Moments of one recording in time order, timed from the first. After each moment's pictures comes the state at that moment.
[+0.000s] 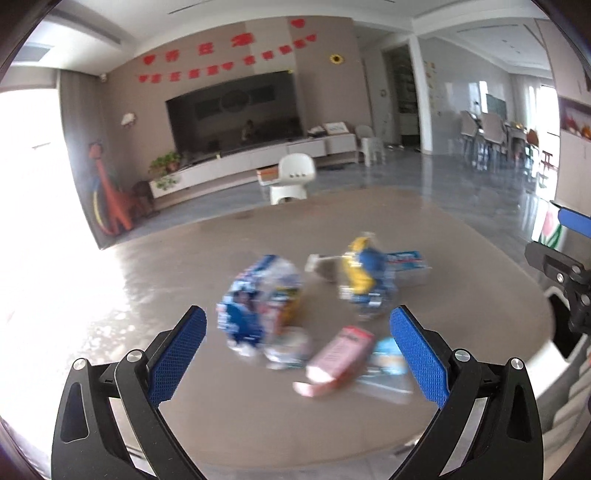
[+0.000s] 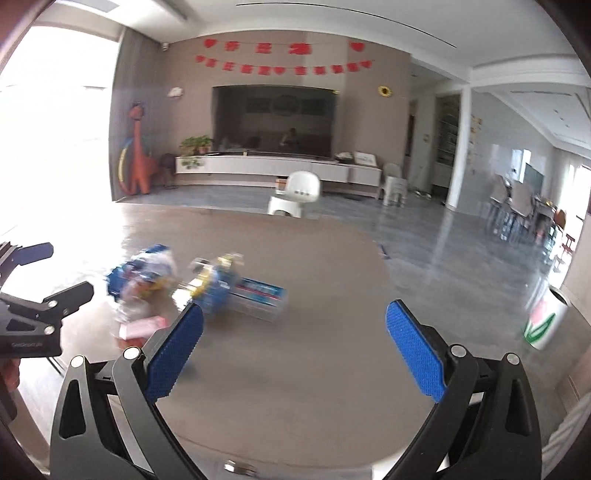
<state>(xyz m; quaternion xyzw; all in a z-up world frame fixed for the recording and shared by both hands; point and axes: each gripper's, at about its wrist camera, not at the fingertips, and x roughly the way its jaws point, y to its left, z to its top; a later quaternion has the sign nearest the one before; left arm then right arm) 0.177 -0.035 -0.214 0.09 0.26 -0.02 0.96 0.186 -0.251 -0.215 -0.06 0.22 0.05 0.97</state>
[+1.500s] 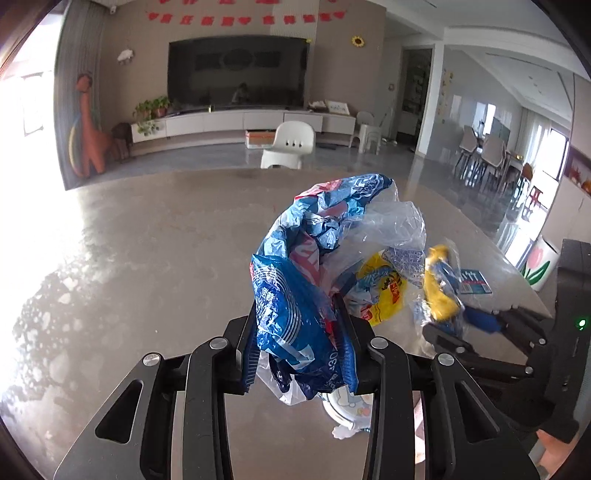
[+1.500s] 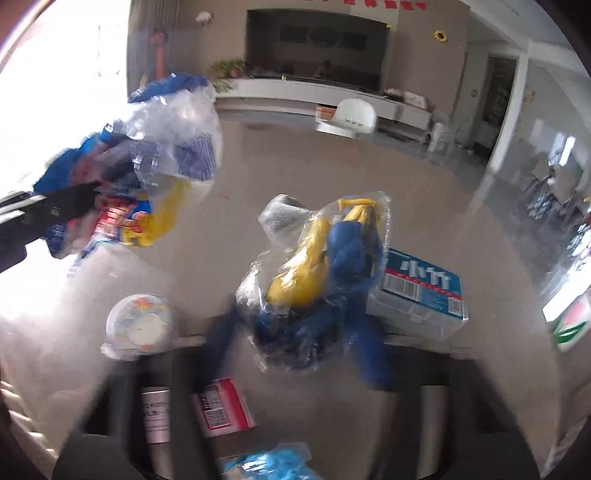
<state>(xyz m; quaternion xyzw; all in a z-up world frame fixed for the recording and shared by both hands) 0.307 0.046 -0.270 -0.01 0.32 -0.07 0.94 0.330 -0.121 -0.307 -0.07 0.36 0.10 0.92</state>
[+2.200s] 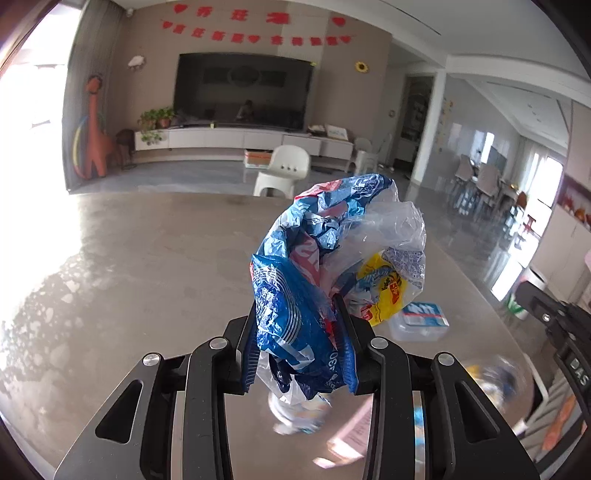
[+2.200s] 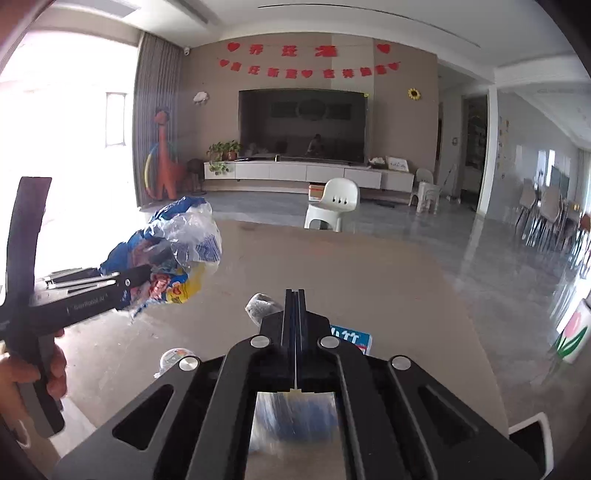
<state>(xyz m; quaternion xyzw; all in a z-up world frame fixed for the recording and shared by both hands) 0.265 0.012 -0.231 -0.05 0.28 -0.08 0.95 0.228 -0.189 -0.211 -0.03 0.21 0.10 0.97</state>
